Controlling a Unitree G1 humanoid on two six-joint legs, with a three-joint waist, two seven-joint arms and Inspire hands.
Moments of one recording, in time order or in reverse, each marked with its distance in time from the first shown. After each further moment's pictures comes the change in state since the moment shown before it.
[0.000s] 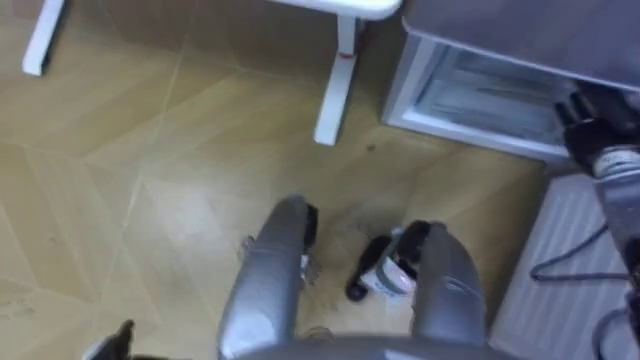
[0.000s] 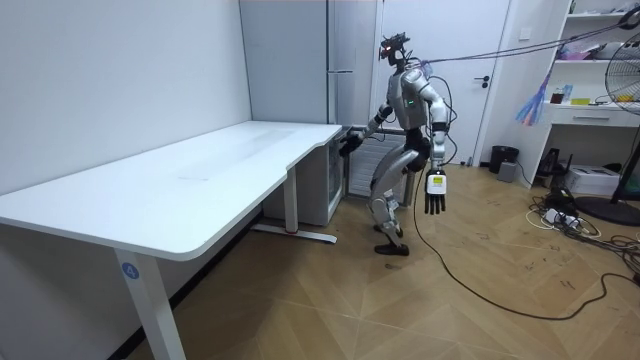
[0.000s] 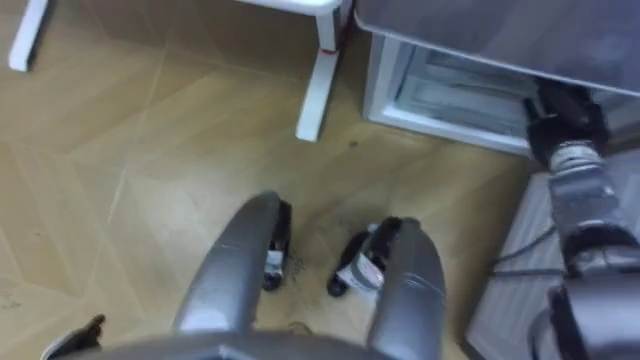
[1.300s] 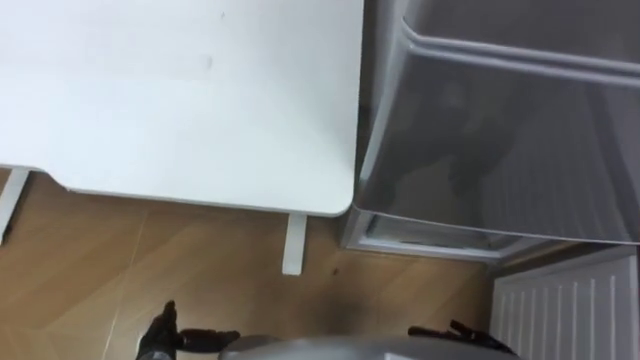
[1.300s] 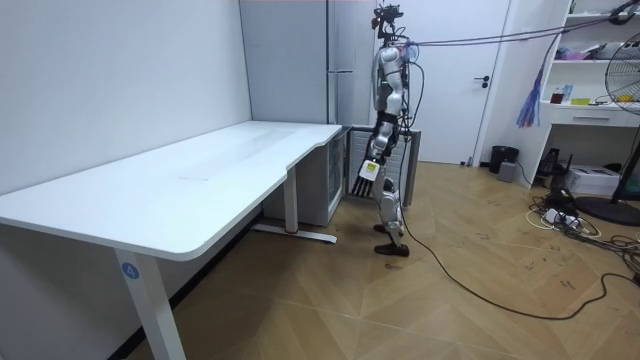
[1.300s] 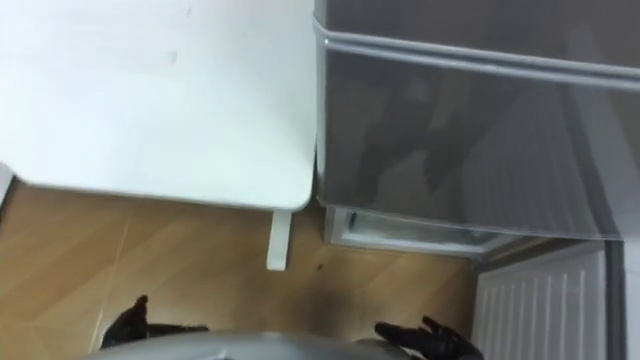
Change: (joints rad) left arm -0.148 -0.262 0.202 0.172 0.228 -0.077 0.060; right arm 0.394 0.295 -0.042 0.194 -0.957 0.031 0.051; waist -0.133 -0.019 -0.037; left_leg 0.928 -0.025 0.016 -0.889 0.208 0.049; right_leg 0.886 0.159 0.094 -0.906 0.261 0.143
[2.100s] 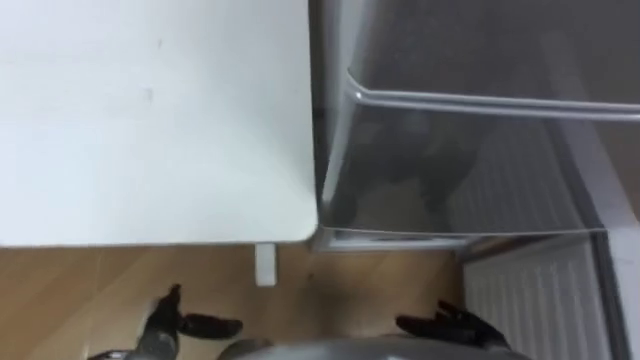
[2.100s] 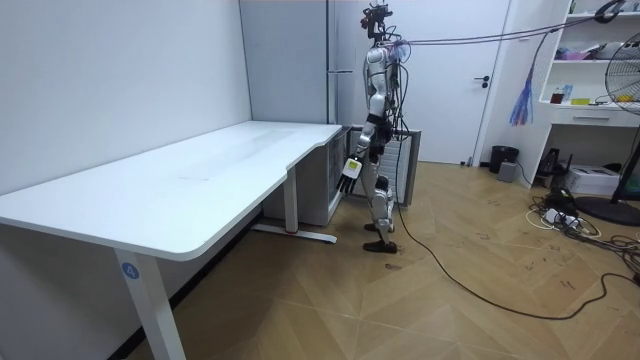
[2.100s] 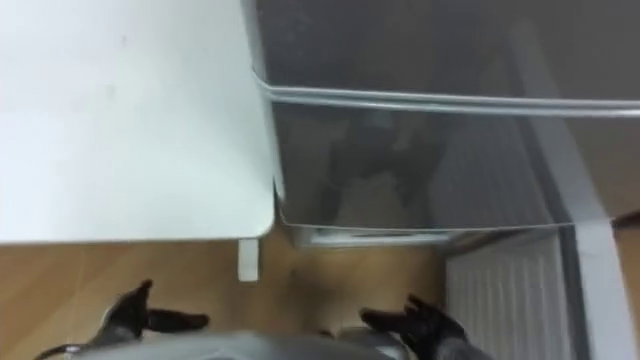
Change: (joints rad) left arm -0.077 -0.020 0.063 0.052 0.195 0.028 -0.020; right arm -0.044 0.042 -0.064 0.017 -0.159 0.001 -0.006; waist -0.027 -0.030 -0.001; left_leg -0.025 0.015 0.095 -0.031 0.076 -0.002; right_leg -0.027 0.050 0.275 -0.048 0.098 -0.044
